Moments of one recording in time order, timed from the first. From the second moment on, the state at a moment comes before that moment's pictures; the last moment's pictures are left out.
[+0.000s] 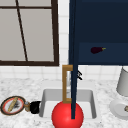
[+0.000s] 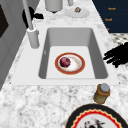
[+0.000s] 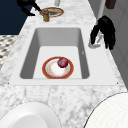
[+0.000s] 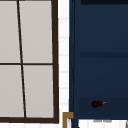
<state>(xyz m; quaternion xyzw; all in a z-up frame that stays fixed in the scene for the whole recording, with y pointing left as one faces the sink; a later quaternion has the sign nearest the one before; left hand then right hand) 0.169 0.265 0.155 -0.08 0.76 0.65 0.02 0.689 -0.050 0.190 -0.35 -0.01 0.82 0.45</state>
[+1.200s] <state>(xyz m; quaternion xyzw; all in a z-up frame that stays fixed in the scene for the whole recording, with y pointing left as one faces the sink) 0.169 0.265 0.155 -0.08 0.76 0.65 0.02 0.686 -0.089 0.201 -0.27 -0.14 0.81 0.50</state>
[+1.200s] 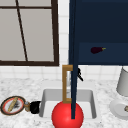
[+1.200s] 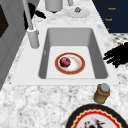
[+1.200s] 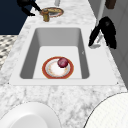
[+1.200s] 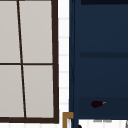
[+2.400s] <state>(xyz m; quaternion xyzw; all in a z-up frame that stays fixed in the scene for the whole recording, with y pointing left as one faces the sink) 0.169 0.265 0.155 -0.08 0.76 0.65 0.02 0.683 -0.059 0.190 -0.36 -0.10 0.79 0.49</state>
